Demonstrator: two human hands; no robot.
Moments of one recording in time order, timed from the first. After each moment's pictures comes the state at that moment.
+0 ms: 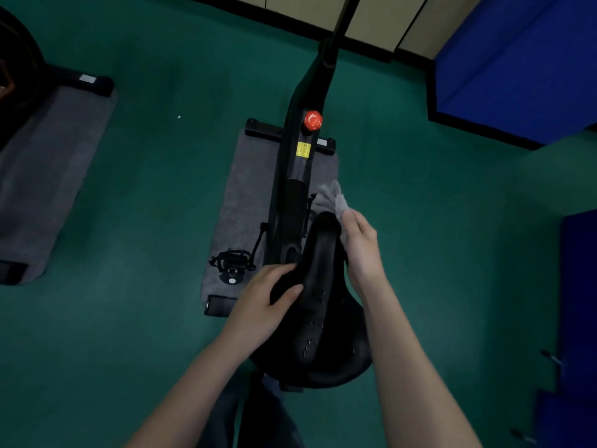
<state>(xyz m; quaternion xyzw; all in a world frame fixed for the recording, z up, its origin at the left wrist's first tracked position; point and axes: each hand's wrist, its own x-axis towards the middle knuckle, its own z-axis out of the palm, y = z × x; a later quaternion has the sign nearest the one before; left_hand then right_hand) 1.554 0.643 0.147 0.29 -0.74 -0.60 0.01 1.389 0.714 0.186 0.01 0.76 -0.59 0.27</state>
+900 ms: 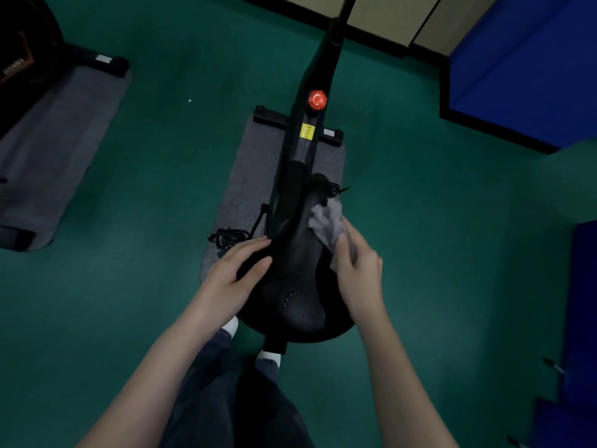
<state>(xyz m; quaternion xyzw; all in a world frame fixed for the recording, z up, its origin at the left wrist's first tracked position) 1.590 0.661 0.155 0.32 -0.72 -0.61 0.05 1.443 0.794 0.181 -0.21 0.86 -0.43 0.18</state>
